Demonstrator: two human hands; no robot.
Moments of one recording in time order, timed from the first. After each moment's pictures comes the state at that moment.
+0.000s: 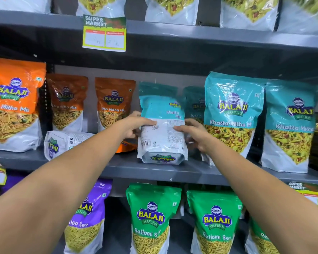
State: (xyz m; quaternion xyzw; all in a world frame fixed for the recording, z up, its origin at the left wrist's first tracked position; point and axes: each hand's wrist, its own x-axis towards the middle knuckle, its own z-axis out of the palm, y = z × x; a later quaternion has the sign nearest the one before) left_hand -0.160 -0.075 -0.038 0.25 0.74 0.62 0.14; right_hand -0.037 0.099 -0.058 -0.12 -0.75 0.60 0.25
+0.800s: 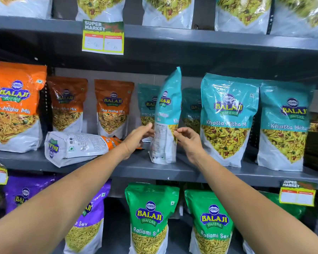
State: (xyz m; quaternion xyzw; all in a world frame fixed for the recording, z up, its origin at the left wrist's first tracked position) left_hand -0.148 -0.072 -0.093 0.36 0.67 0.64 0.10; right_hand -0.054 0.098 -0.107 -0.01 -0.66 0.63 0.41
